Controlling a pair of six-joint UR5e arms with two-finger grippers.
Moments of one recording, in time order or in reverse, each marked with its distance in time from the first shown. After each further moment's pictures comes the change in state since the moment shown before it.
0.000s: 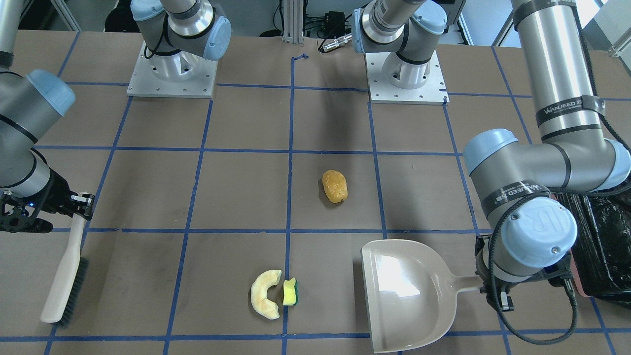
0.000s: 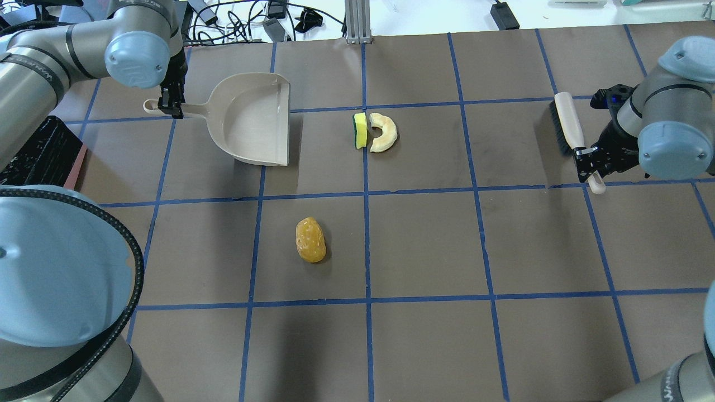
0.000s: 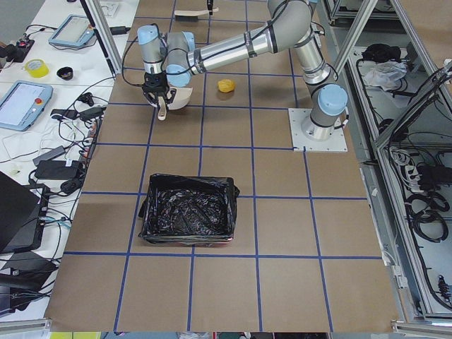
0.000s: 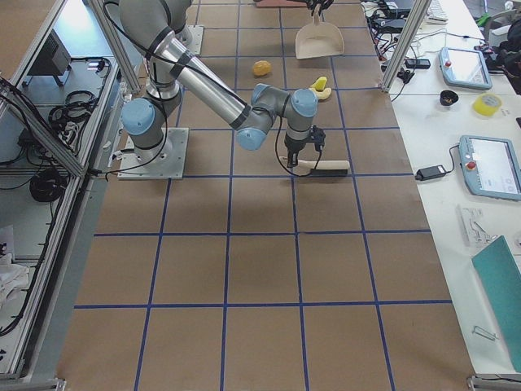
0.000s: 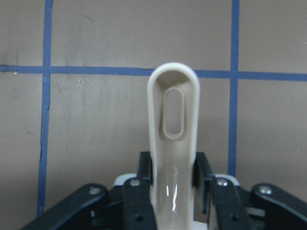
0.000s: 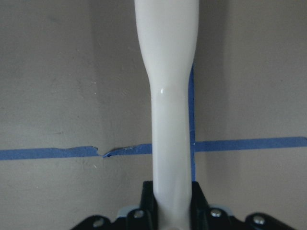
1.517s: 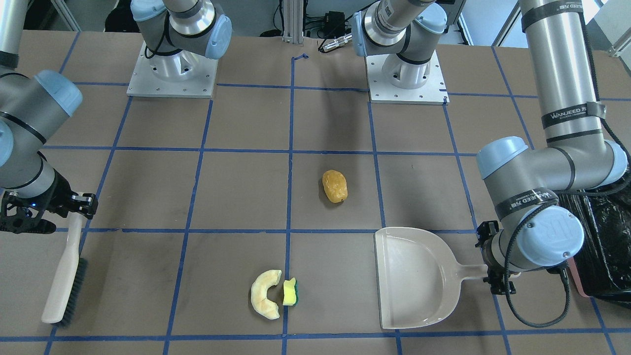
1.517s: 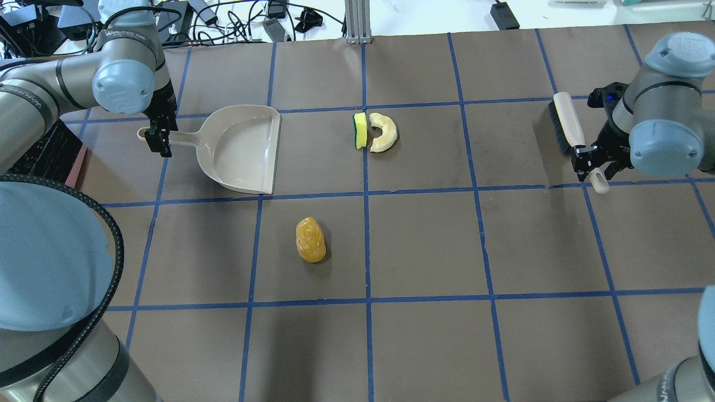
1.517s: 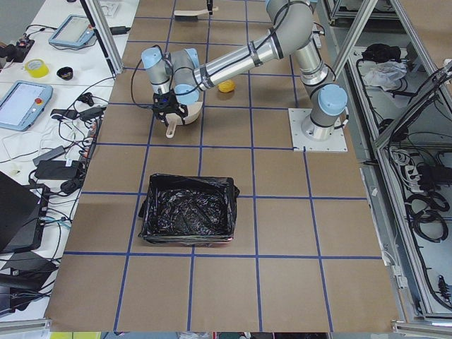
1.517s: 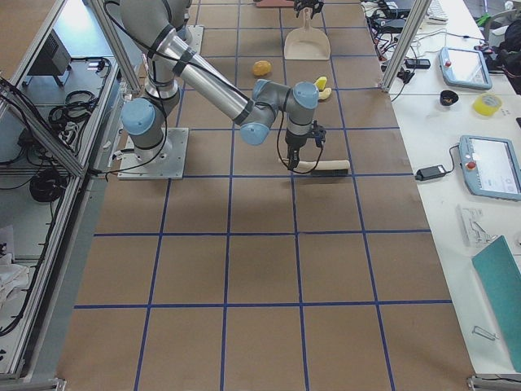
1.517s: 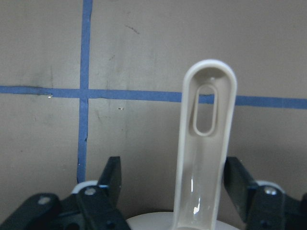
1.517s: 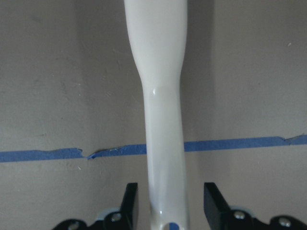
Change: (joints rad) left arm 0.106 0.016 -0.150 0.032 -0.020 0.085; right arm 0.018 0.004 -0.007 -0.019 -0.067 0.007
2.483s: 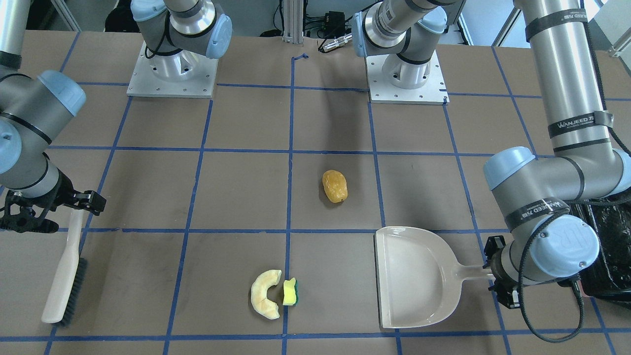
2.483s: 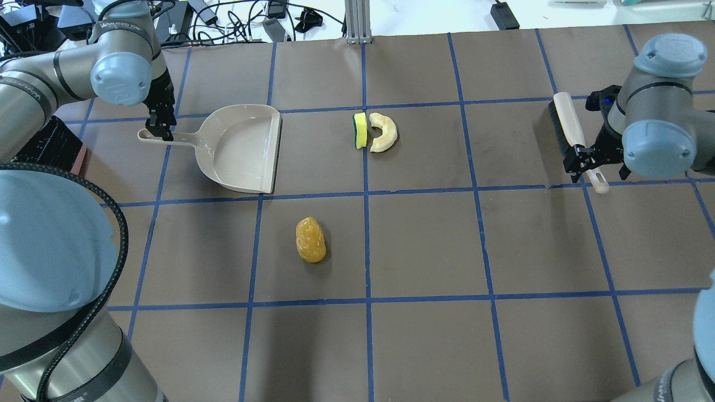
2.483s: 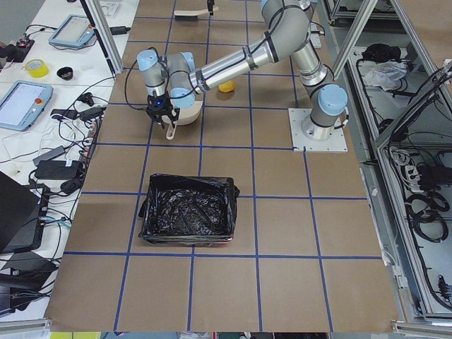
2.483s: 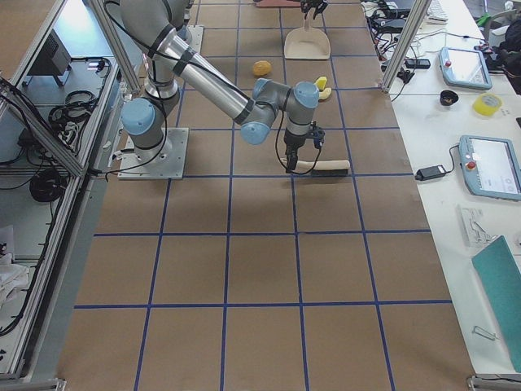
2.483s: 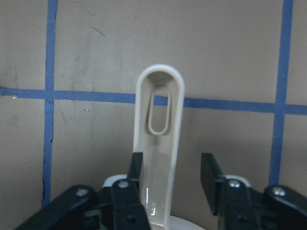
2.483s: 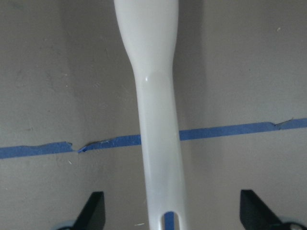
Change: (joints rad) left arm 0.006 -0.030 0.067 0.012 -0.032 0.001; right arm 0.031 0.001 0.003 0.007 -0.077 0.061
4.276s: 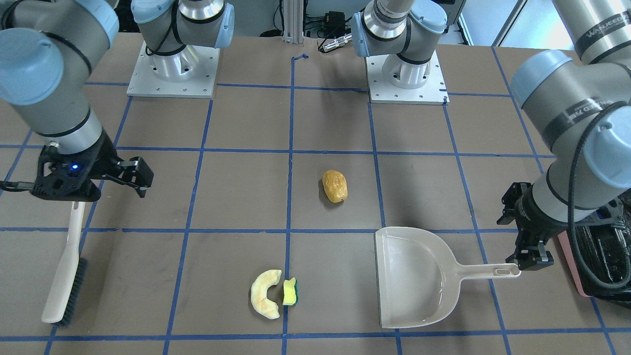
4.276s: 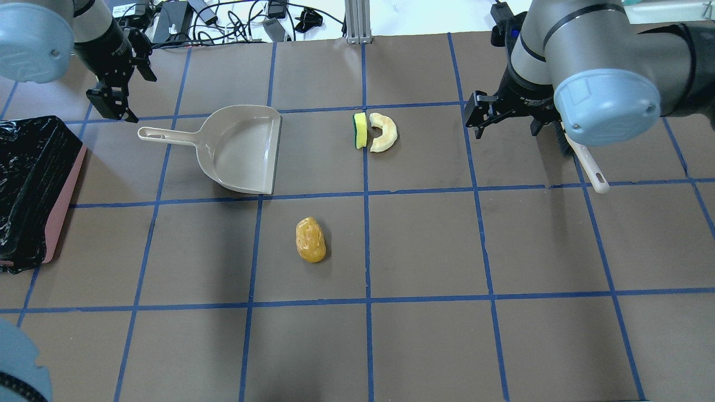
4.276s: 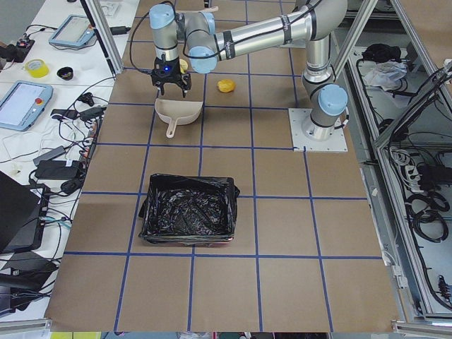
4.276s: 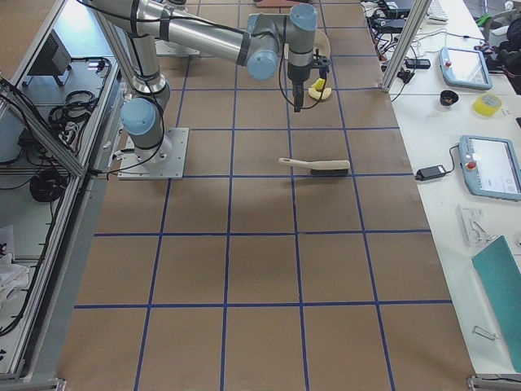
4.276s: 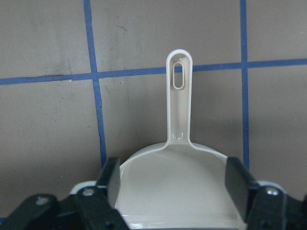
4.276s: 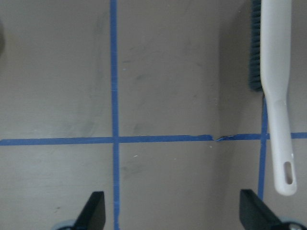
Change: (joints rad) left arm 0.009 0.204 0.000 -0.137 -0.087 0.110; right arm 0.193 -0.146 -0.166 0.247 0.112 0.135
